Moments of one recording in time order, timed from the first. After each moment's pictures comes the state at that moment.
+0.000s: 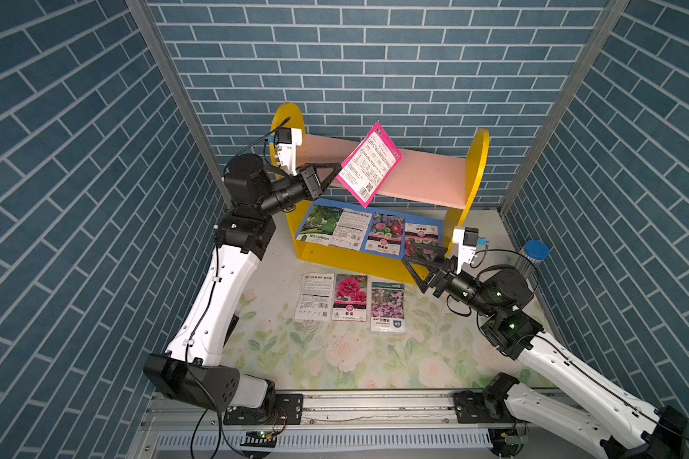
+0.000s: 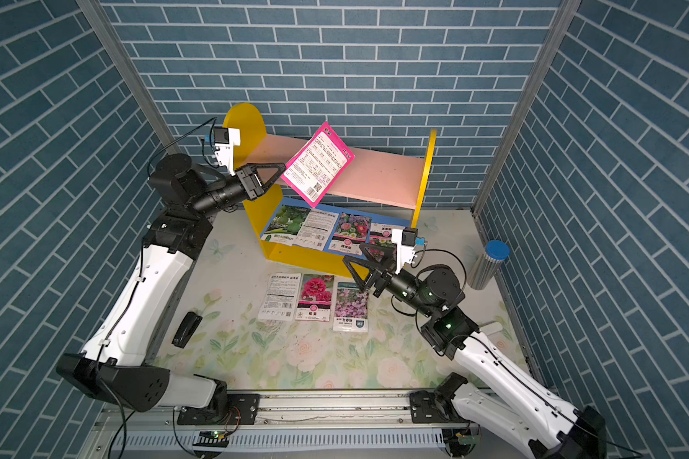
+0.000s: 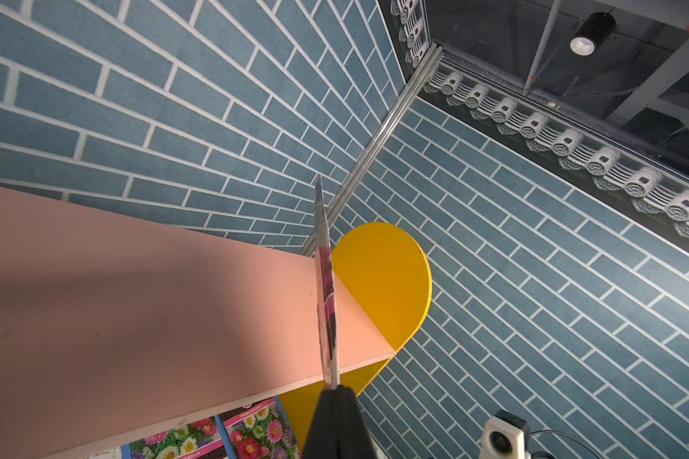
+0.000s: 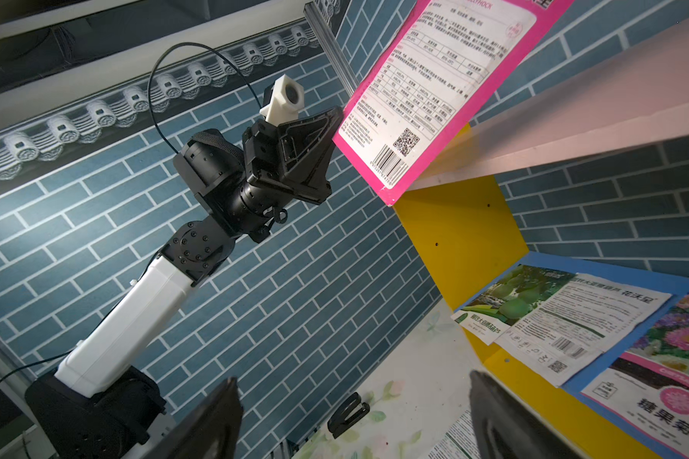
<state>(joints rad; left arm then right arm) -0.24 1.42 1.68 -0.13 0.72 -0.68 0.72 0.89 0.73 0.43 -0.36 0.68</state>
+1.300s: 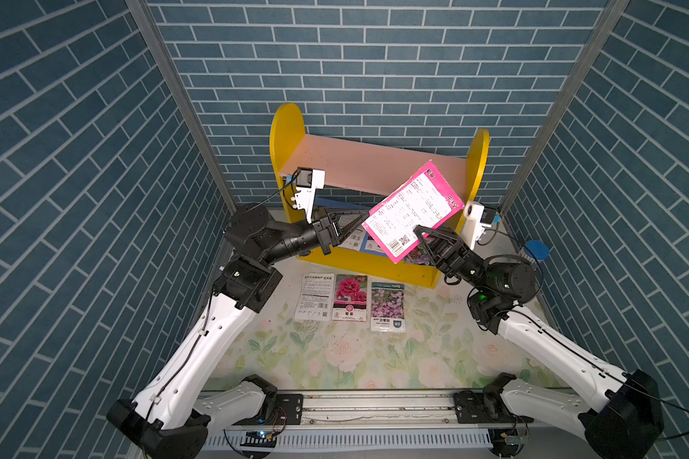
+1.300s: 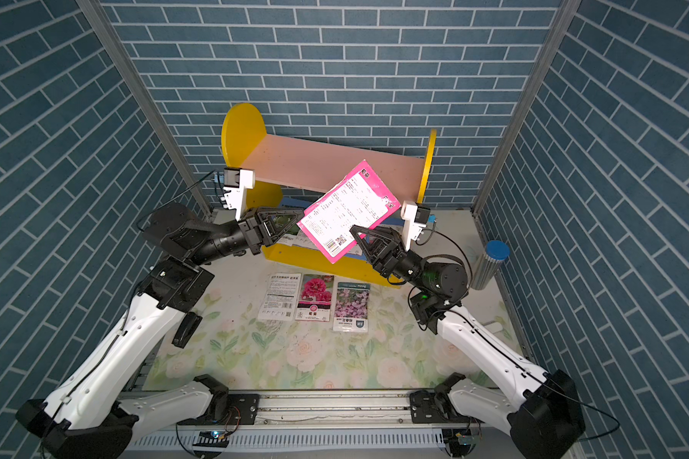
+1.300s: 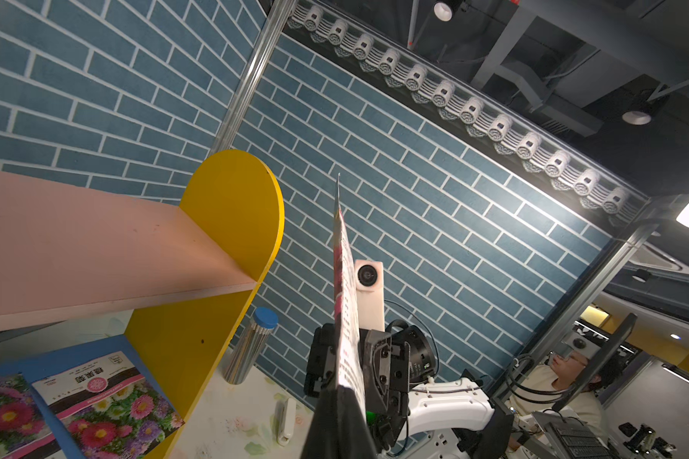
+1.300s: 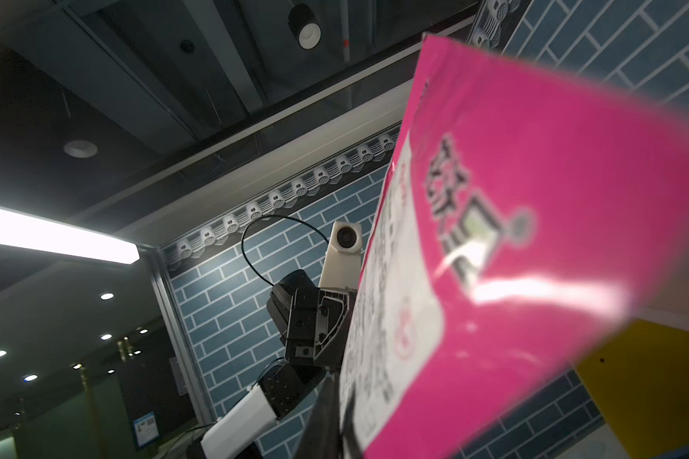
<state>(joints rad) -0.50 1.13 1.35 0.03 0.74 -0.72 0.63 1.08 0.83 0.99 -0.59 1.01</state>
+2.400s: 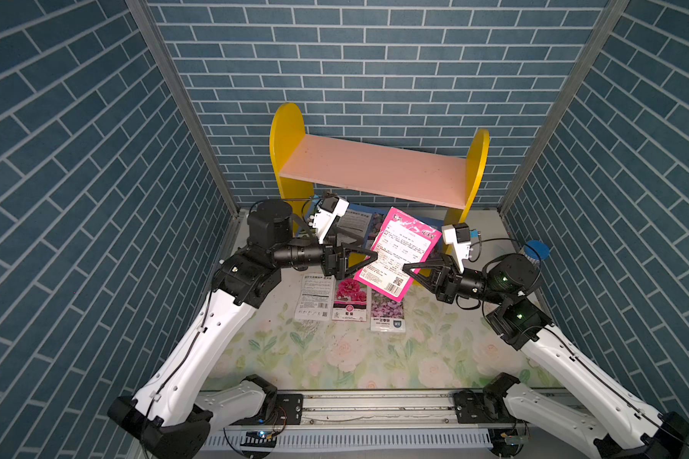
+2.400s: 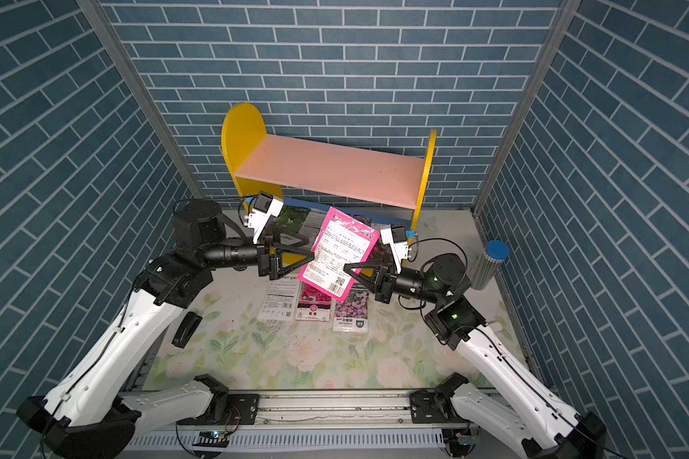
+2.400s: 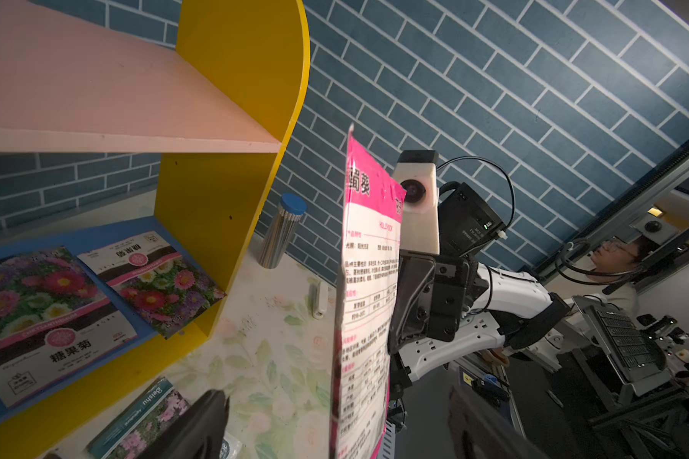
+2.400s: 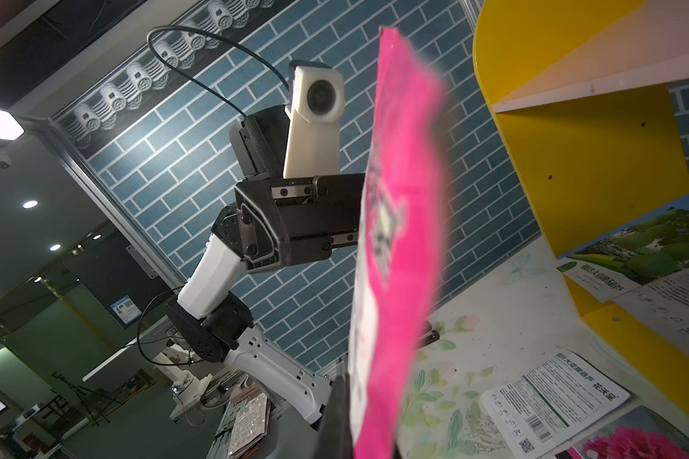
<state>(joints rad) -0.50 1.16 1.41 -0.49 0.87 -0.33 0.63 0.91 0.84 0.28 -0.82 0.71</state>
